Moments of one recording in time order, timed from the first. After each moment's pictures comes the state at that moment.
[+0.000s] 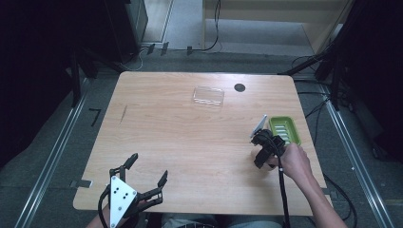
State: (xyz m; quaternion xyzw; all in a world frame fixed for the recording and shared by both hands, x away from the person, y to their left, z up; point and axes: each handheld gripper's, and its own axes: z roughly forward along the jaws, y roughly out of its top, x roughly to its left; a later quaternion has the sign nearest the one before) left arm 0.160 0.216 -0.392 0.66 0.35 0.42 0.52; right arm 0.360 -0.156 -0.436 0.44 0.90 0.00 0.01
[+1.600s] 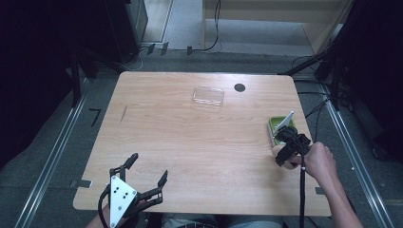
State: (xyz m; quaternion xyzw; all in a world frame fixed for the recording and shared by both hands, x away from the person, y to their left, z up) left arm 0.160 0.216 -0.392 0.66 0.35 0.42 0.52; right arm 0.359 -0.218 -0.420 0.49 0.87 -0.01 0.02
